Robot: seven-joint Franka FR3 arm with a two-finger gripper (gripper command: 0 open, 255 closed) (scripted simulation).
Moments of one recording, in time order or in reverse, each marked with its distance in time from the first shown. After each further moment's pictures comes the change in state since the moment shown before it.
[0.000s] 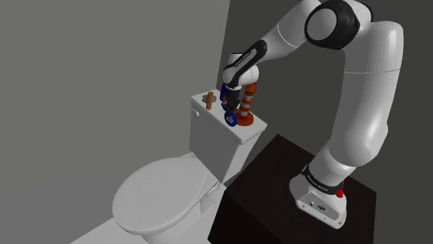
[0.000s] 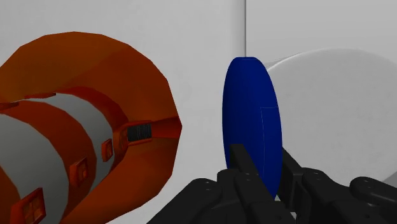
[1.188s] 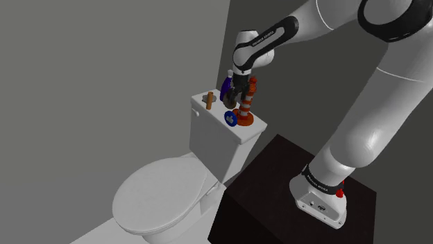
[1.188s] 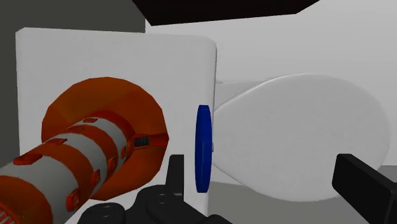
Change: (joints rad) arm 0.043 -0.342 -0.002 -0.157 -0.089 -0.176 0.028
